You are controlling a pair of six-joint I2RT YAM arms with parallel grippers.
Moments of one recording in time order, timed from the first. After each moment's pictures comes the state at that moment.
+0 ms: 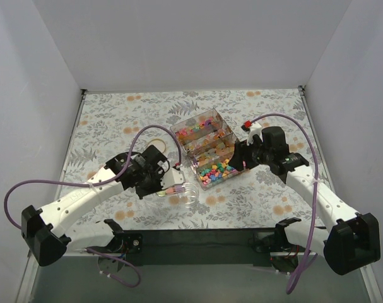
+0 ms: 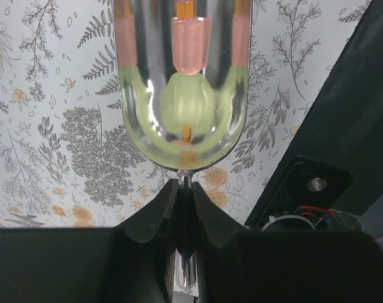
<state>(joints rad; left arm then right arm) -0.81 1.13 1.03 -1.14 0.02 0.53 0.38 1.10 0.78 -0.37 -0.40 0.08</state>
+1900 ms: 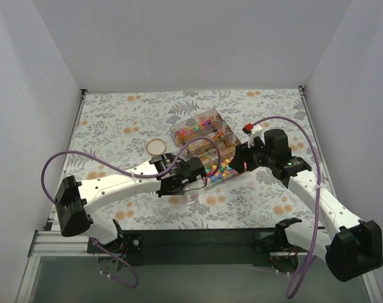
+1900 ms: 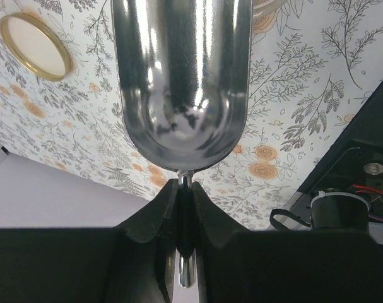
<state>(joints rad) -1.14 1.49 1.28 -1.29 -0.37 0.44 0.38 1.04 0.74 -0.34 -0.40 0.06</state>
